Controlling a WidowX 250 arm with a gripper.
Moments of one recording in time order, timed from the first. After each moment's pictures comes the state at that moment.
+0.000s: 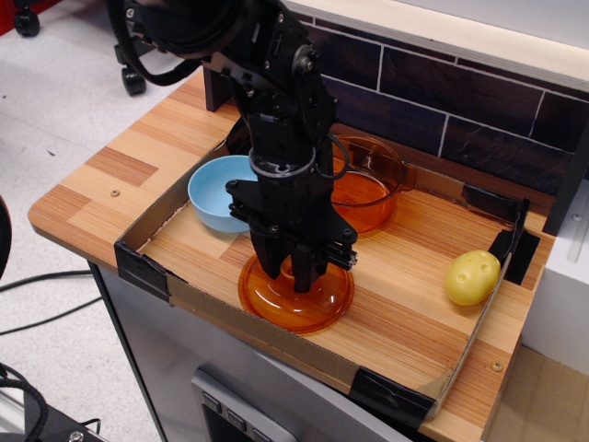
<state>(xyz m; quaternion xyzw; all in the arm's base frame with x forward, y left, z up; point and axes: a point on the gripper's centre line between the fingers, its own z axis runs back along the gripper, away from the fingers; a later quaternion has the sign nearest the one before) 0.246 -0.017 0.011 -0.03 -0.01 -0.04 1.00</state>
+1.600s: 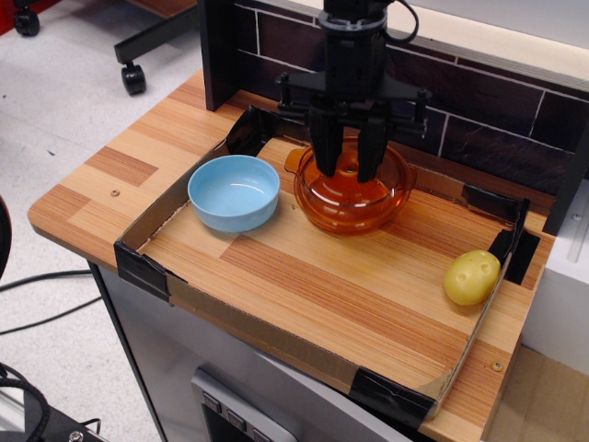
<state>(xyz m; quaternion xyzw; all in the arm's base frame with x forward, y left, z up) 0.313 -0.021 0.075 -0.04 0.04 0.11 0.99</state>
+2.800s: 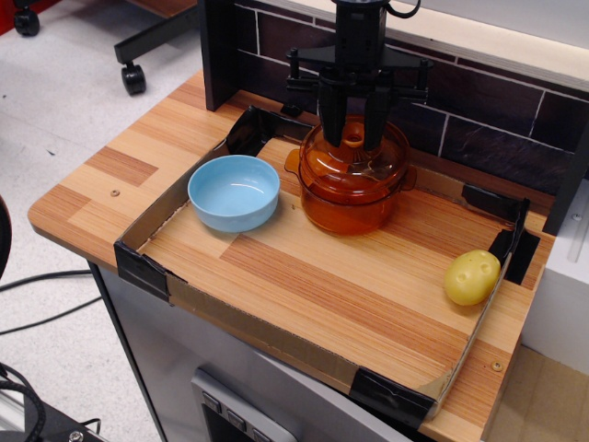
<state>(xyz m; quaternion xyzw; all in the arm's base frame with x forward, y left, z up) 0.343 -0.010 0.073 -0.02 0.05 0.15 0.99</state>
